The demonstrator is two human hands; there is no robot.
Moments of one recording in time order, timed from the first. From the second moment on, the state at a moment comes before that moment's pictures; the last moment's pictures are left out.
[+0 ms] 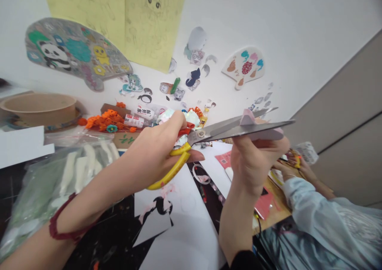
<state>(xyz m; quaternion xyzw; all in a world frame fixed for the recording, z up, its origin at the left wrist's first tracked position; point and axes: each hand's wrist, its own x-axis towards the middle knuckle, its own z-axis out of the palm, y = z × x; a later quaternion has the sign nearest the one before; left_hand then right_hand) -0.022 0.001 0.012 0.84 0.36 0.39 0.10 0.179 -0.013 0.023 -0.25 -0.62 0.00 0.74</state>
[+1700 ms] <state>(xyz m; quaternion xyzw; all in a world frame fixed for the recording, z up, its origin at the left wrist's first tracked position) -0.017 -0.012 0.012 0.68 0.31 0.59 0.31 0.173 -0.010 0.016 -0.32 -0.72 0.14 0.61</state>
